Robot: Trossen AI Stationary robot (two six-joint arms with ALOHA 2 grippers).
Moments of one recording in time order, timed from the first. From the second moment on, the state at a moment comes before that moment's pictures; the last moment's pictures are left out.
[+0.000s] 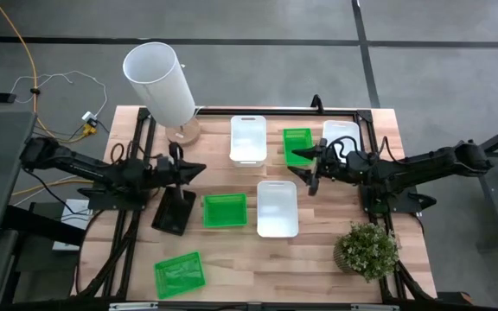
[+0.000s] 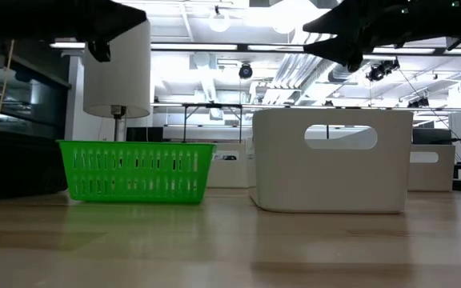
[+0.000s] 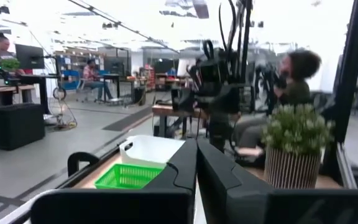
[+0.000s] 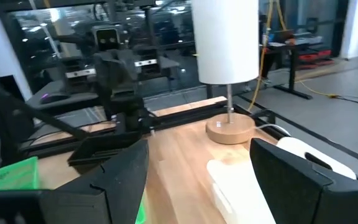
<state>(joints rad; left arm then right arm) -0.06 0.77 0.19 0.77 -0.38 0.03 0.03 0.96 0.39 0.57 0.29 0.13</state>
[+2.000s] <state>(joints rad) -0.06 0.76 0.19 0.76 -0.39 -0.08 -0.21 1.95 1.21 -0.27 0.69 0.83</state>
